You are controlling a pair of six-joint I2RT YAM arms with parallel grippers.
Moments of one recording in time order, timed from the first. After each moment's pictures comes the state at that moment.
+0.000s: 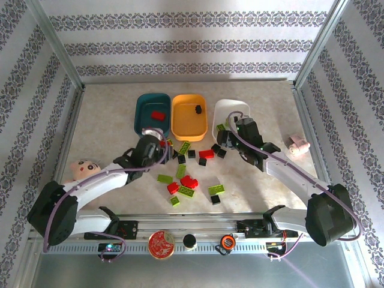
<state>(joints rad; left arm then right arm) -0.55 1.25 0.67 -0.08 -0.17 -0.44 0.44 1.24 0.77 -0.24 0.04 0.50</state>
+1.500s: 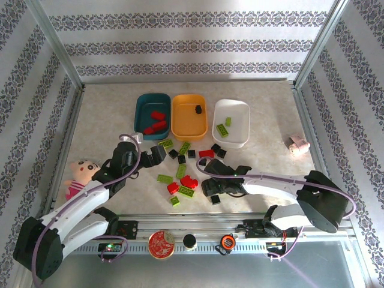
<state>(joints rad) -0.44 0.92 0.46 -0.07 0.08 -0.68 0.92 1.35 0.61 -0.48 0.10 0.63</state>
